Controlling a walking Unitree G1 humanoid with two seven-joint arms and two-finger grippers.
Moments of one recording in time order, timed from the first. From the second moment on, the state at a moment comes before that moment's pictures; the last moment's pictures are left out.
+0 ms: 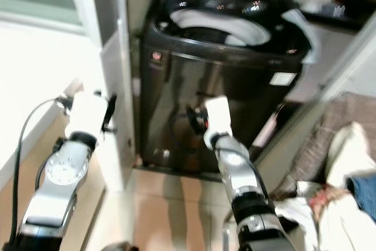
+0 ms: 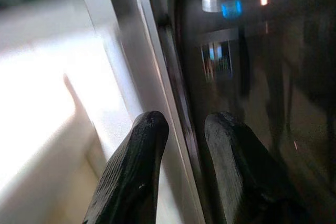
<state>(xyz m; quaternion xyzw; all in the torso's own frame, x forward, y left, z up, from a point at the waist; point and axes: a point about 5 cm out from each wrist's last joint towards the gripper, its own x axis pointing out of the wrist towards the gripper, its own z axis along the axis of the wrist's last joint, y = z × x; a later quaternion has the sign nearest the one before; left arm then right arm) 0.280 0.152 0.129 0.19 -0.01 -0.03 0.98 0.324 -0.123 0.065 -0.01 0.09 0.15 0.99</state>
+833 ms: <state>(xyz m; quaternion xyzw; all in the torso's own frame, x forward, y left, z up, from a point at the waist) 0.267 0.115 -0.018 0.20 0.29 -0.21 0.91 0.262 -0.154 -0.037 -0.02 0.36 0.05 0.93</state>
